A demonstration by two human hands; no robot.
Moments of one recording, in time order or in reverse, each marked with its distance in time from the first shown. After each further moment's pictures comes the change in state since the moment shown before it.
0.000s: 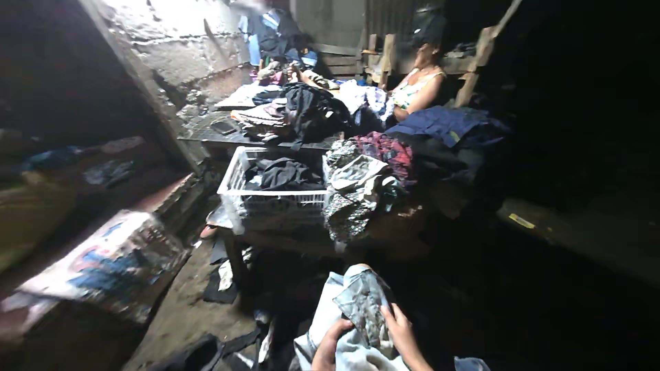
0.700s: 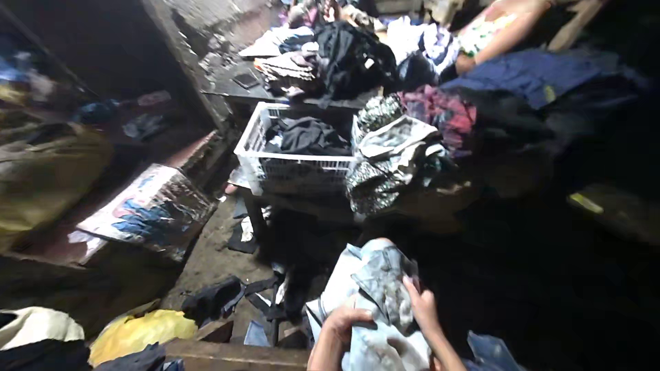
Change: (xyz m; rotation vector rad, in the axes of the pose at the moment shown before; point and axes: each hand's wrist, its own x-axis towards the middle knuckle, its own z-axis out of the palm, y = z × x) left_hand 0.011 -0.008 -0.004 0.095 -0.137 0.025; right_hand 0.021 0.009 -0.008 0.125 0.120 0.045
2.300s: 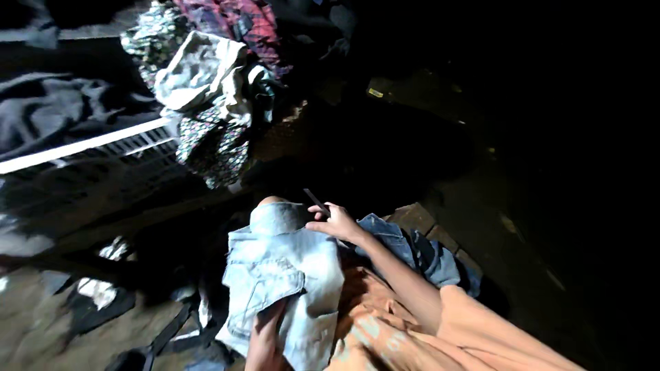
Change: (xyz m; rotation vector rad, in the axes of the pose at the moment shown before) left_hand -0.062 0.004 0.046 0.348 0.464 0.033; right_hand -0.003 -0.050 -0.063 -0.263 -0.288 0.090
